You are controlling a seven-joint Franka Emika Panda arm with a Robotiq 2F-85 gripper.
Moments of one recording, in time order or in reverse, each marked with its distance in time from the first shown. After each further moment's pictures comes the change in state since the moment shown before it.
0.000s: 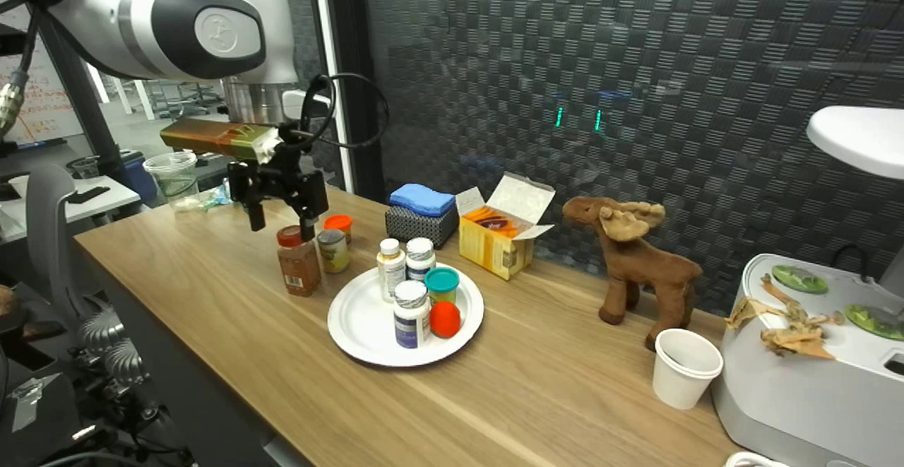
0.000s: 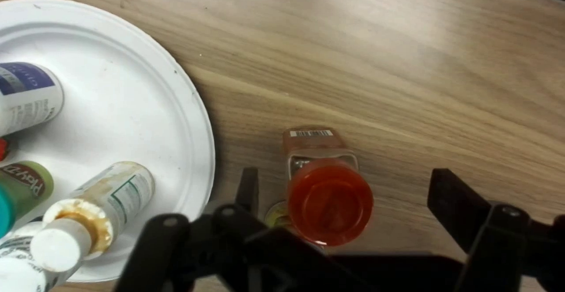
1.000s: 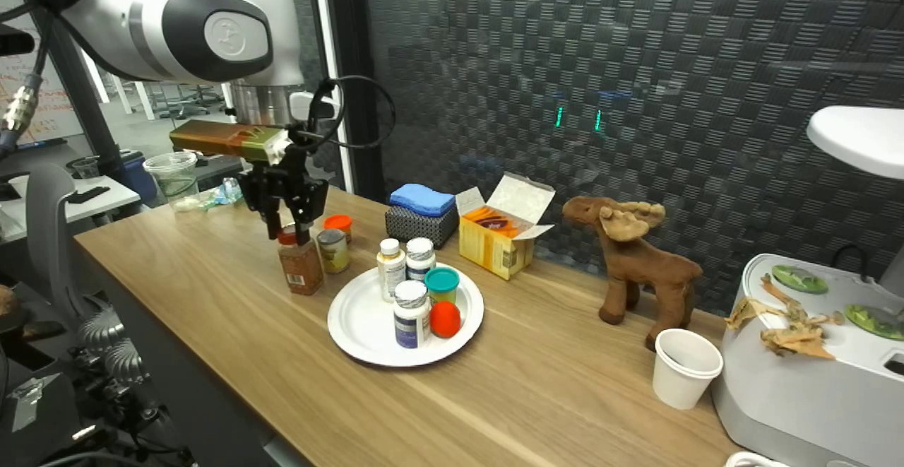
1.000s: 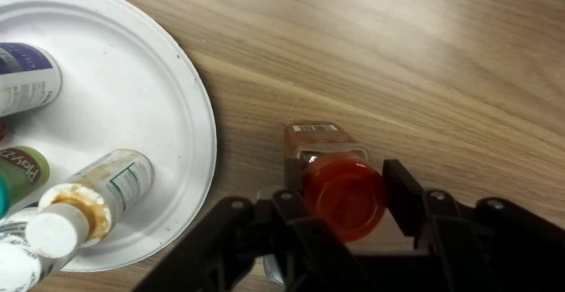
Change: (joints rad) arm -0.004 0.022 -0.002 0.021 0.000 0.006 -0.025
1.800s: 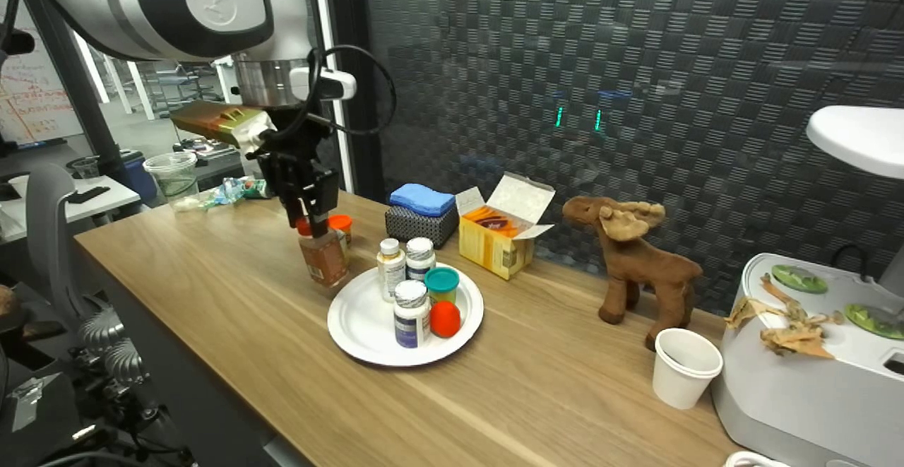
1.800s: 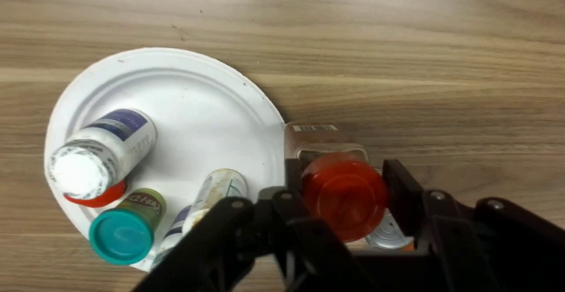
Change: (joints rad) arm -0.043 -0.120 -0.054 -0.075 0.000 0.034 0.198
